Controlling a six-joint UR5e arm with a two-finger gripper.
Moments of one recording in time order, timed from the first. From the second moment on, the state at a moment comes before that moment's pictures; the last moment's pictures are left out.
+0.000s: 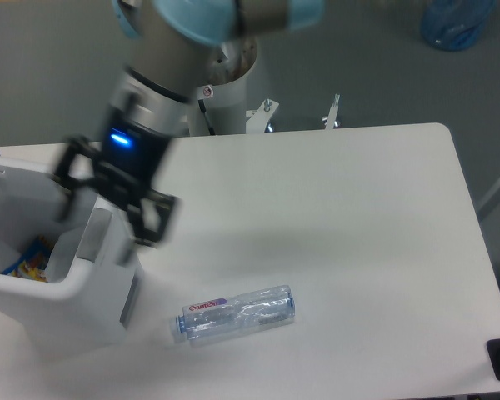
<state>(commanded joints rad) 2.44 -1.88 -1.50 -0.89 0.91 0.66</state>
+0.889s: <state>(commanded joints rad) 2.34 -2.08 -1.56 -0.83 1.32 1.04</state>
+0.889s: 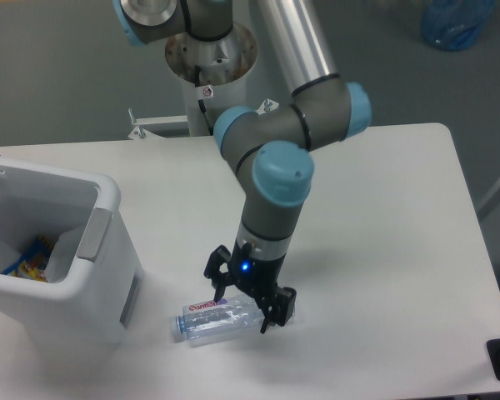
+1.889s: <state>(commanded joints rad) 2.26 -2.17 -1.57 -0.83 1.37 1.10</state>
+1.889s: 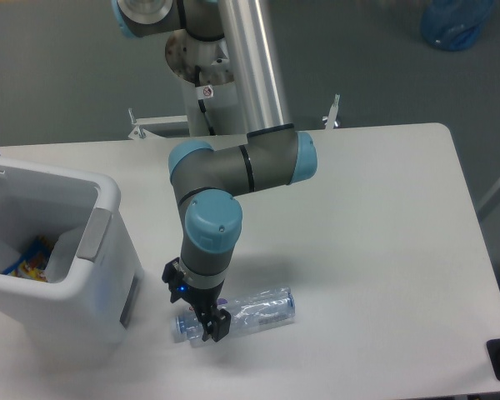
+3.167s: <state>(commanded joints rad) 2.25 -2.20 -1.50 -0.83 1.43 1.03</state>
